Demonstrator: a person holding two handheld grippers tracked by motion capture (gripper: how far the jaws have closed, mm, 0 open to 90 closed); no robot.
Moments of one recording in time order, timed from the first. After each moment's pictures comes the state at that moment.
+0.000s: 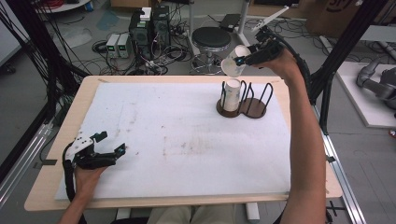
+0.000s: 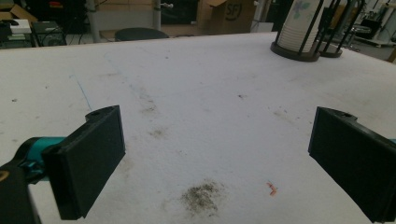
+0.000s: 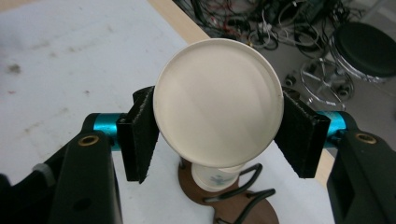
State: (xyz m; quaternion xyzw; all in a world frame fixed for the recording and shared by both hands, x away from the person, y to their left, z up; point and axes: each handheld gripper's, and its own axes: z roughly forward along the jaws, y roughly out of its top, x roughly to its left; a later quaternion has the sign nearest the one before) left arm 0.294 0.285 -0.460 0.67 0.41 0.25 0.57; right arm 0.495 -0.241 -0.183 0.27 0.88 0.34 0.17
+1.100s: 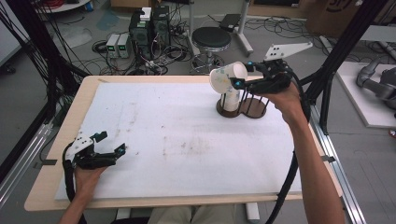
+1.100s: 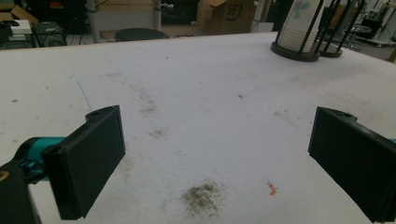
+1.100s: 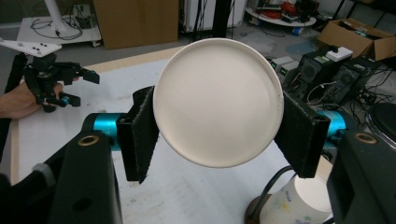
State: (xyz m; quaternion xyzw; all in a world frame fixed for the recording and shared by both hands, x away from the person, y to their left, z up) left arm 0.294 0.285 -0.459 0.67 0.41 0.25 0.57; right arm 0.394 -0.242 -0.207 0.19 0.82 0.51 0.17
